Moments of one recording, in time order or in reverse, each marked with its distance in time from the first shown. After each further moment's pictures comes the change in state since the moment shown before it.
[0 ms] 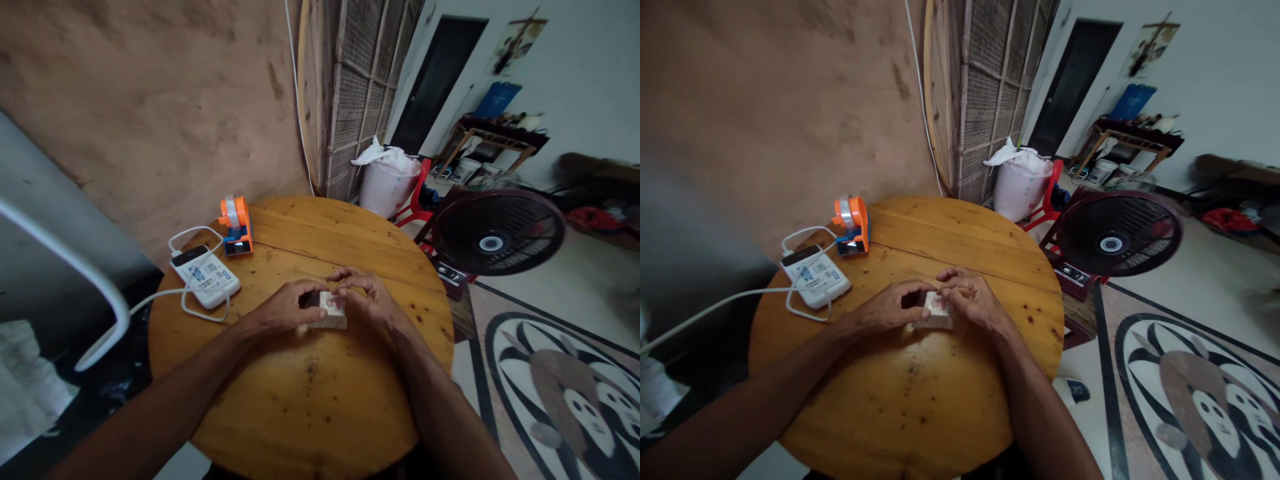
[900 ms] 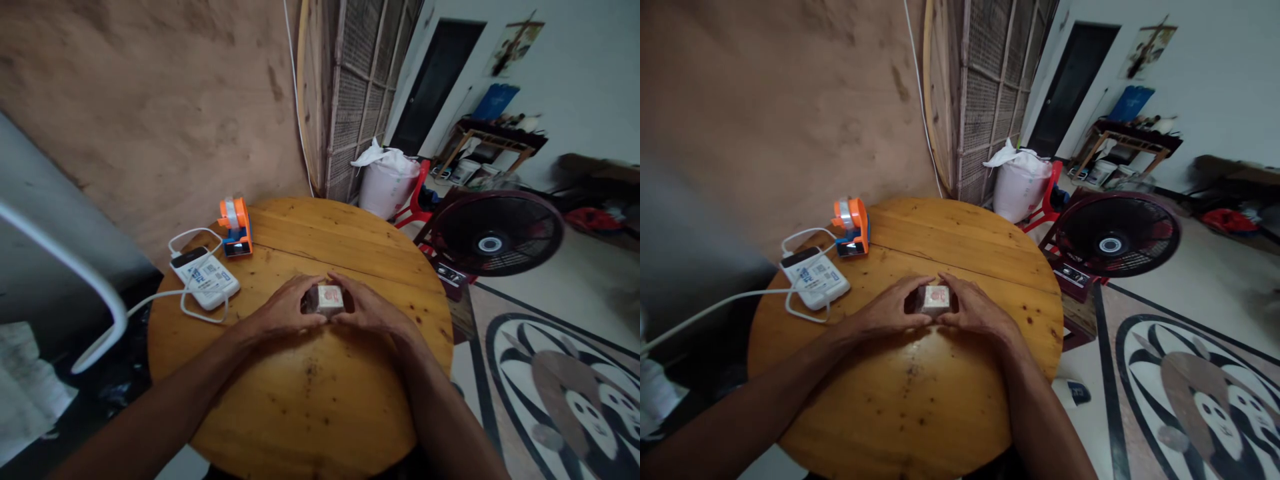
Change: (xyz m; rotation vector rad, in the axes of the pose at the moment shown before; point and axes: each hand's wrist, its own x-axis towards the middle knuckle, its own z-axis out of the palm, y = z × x) left_hand -0.002 -0.005 0.004 0.203 0.103 0.003; right_hand -0.006 0.013 -0.005 -0.427 -0.211 0.106
